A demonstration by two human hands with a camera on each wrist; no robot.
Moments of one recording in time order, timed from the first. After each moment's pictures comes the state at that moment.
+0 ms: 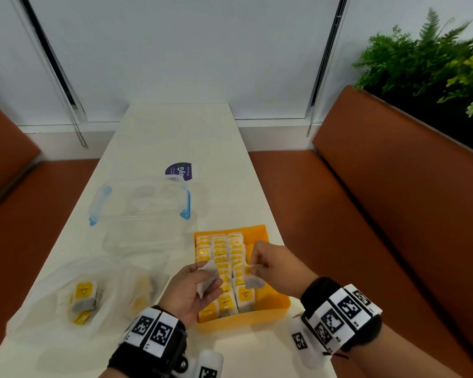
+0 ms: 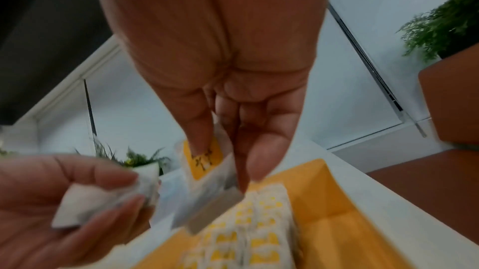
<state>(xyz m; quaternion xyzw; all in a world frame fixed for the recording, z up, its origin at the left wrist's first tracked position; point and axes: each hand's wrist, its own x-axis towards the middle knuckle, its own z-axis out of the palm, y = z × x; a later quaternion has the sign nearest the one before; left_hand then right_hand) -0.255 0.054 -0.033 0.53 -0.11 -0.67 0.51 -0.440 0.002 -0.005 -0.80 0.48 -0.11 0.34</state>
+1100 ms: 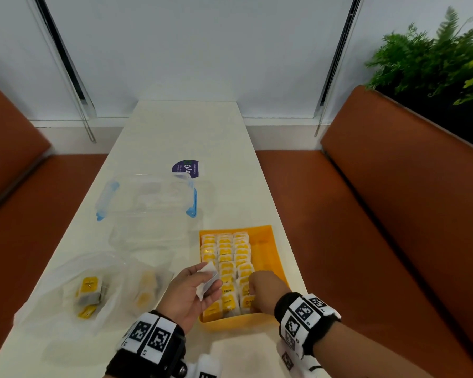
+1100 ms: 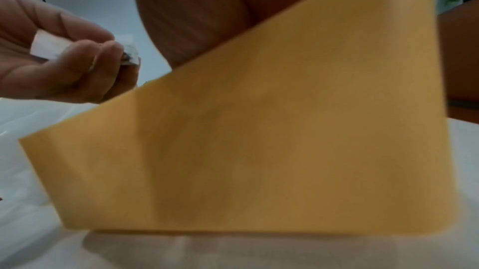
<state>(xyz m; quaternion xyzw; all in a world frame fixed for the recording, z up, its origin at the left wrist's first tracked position) -0.248 0.061 -0.038 0.52 -0.08 -0.67 0.53 -0.406 0.002 -0.064 -0.79 0.54 0.16 0.24</state>
